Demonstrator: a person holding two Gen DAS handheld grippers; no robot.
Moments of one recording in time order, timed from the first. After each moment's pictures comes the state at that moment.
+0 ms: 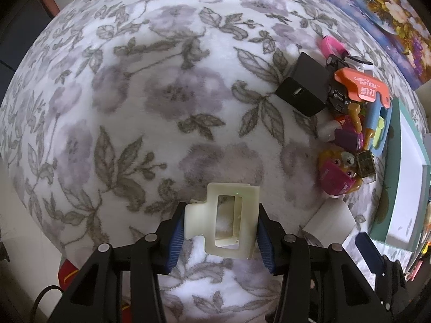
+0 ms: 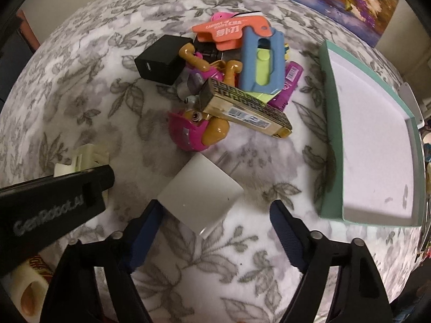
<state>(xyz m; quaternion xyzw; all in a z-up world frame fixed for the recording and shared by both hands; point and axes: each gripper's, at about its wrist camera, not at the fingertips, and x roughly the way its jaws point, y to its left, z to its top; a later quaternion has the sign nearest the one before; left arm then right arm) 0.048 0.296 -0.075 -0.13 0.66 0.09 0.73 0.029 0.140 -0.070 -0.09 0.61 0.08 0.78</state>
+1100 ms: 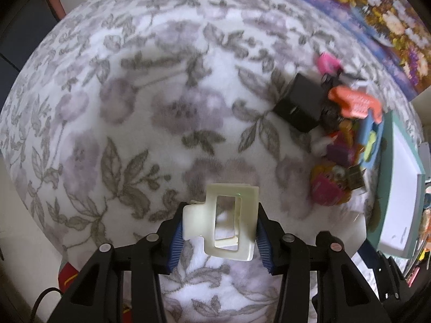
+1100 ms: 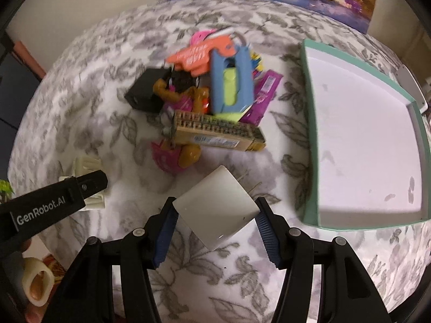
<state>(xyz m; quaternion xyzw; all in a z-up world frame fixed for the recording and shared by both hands) 0.053 0.271 -0.042 -0.14 0.63 0.10 0.75 0.052 0.082 -0.036 0.00 0.60 0.09 0.79</state>
